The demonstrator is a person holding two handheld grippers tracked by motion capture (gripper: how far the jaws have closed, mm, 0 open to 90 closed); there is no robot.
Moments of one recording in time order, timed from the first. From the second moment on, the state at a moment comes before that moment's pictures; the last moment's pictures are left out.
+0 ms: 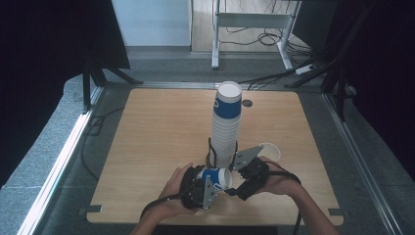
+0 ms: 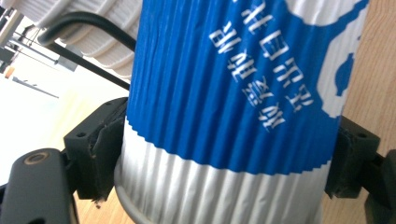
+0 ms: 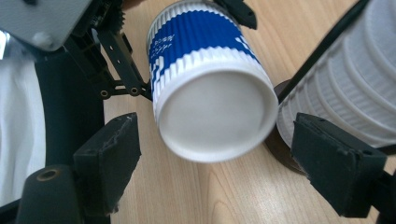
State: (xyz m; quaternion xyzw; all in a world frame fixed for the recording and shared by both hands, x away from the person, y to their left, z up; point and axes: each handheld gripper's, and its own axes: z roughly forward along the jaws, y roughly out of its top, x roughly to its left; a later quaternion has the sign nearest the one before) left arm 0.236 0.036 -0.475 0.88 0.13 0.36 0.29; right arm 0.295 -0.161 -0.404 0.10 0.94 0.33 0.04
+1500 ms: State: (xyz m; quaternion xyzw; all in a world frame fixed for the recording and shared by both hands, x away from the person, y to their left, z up) left arm 0.239 0.065 -0.445 0.85 0.21 0.28 0.41; right arm 0.296 -0.159 -0.404 0.10 0.92 0.37 0.05
